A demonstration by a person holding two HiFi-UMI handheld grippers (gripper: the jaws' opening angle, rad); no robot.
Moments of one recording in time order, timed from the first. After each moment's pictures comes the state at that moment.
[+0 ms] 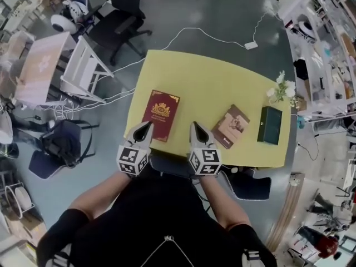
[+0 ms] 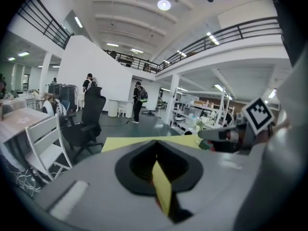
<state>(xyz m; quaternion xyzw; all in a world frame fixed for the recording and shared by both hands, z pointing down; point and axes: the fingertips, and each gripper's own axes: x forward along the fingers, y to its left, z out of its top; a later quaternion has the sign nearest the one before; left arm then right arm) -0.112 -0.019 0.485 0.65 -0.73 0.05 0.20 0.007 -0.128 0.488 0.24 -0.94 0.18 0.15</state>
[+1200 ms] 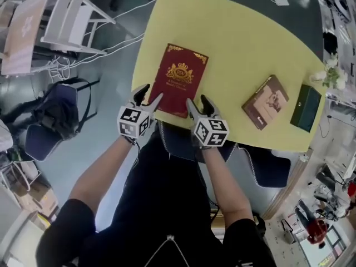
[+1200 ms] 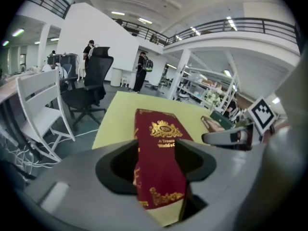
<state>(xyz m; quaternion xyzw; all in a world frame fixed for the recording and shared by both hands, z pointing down) -0.199 0.001 0.744 0.63 -0.69 0.10 0.34 -0.070 -0.084 0.746 0.20 -0.89 0.33 0.26</state>
